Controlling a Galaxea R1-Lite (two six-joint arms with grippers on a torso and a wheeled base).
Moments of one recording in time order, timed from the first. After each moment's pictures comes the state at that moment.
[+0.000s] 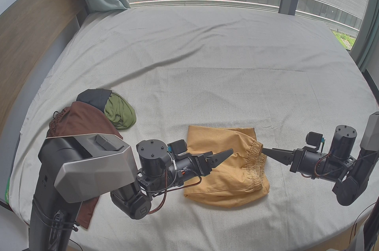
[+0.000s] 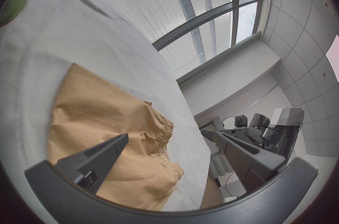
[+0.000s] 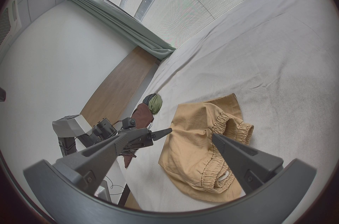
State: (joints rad) left arm -0.63 2.48 -0.90 -1.52 -0.39 -0.72; right arm 0.21 2.02 -0.26 -1.54 0.62 0.51
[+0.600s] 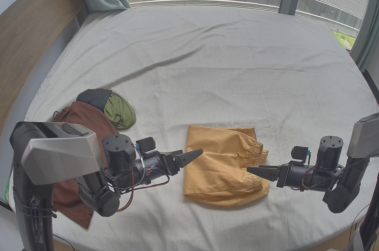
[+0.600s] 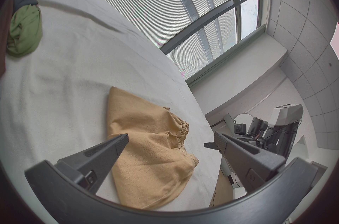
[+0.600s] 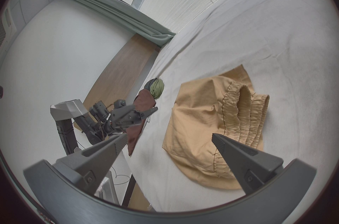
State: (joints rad) left arm -0.49 2.34 -0.66 -1.54 -0.45 -0.61; right arm 0.30 2.11 -0.25 -1.54 0.61 0.51
